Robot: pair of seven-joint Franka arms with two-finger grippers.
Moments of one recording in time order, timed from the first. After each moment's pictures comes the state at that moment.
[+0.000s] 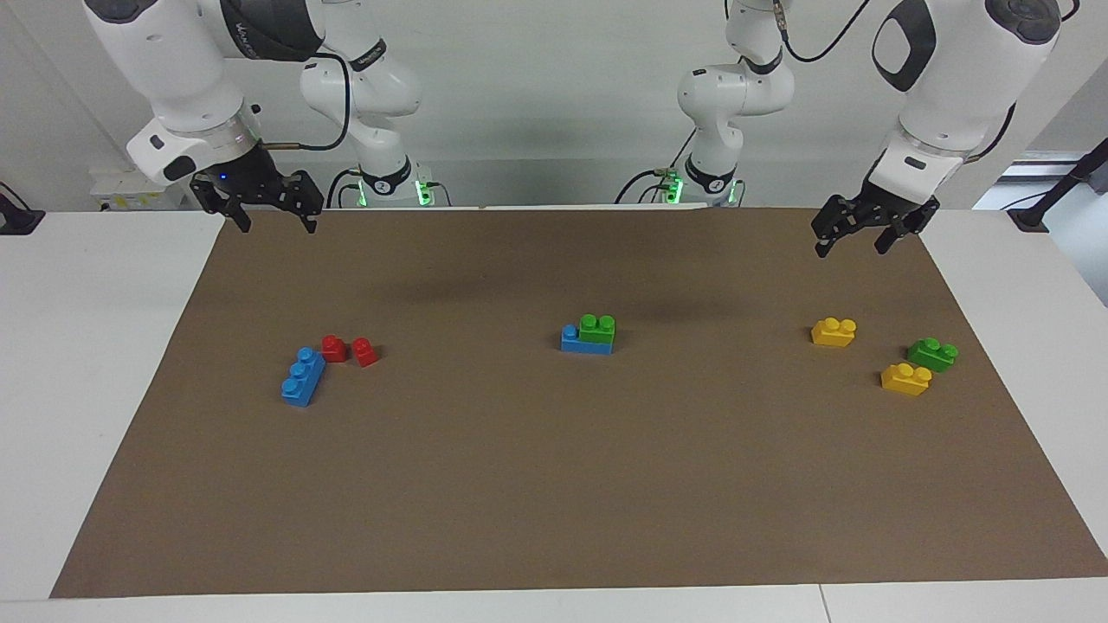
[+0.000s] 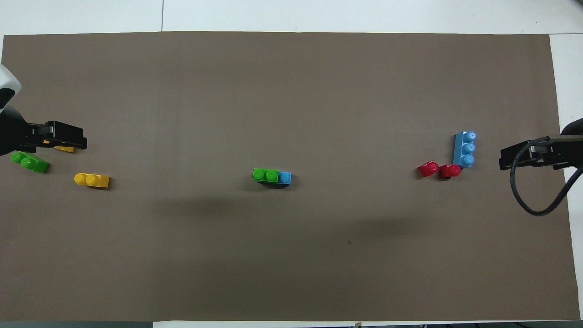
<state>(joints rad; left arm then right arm) 0.01 -0.04 -0.06 -1.69 -0.01 1.66 -0.04 -0.09 -0.08 0.08 -1.71 -0.02 1.53 0.02</state>
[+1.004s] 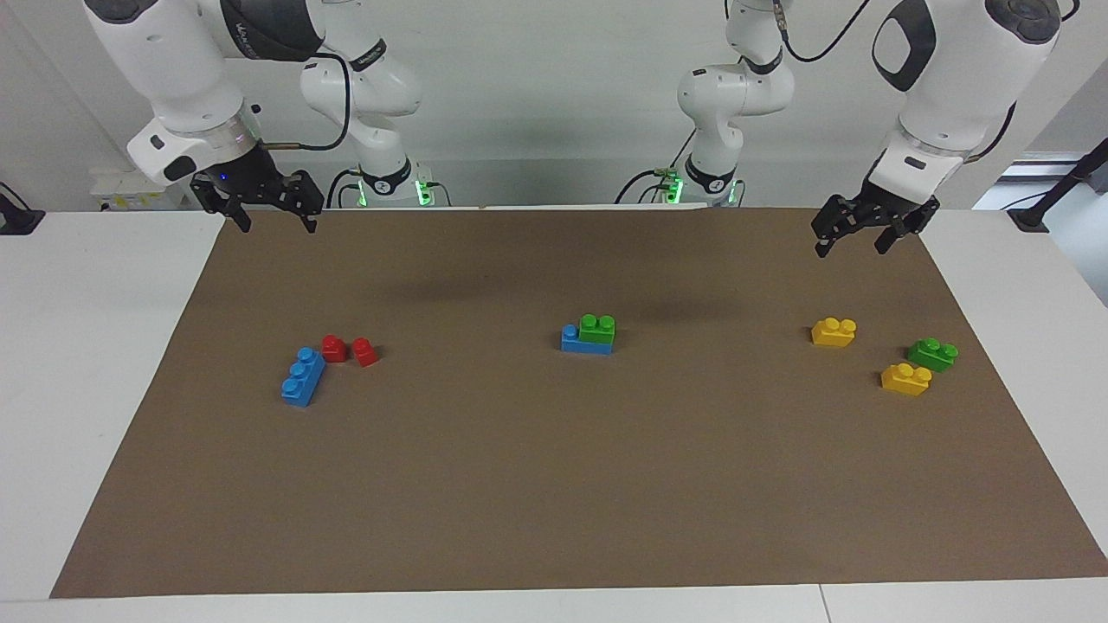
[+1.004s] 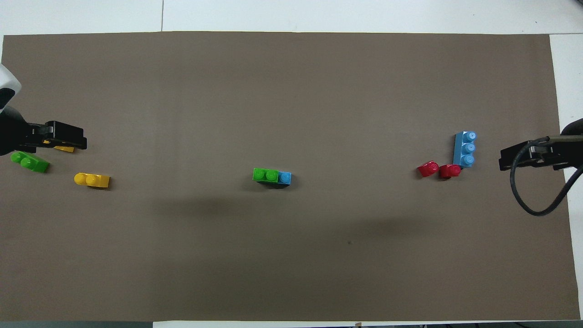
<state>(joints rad) 0.01 -0.04 -0.06 -1.69 -0.01 1.66 -0.04 -0.09 -0.08 0.08 -1.71 -0.02 1.53 0.02</state>
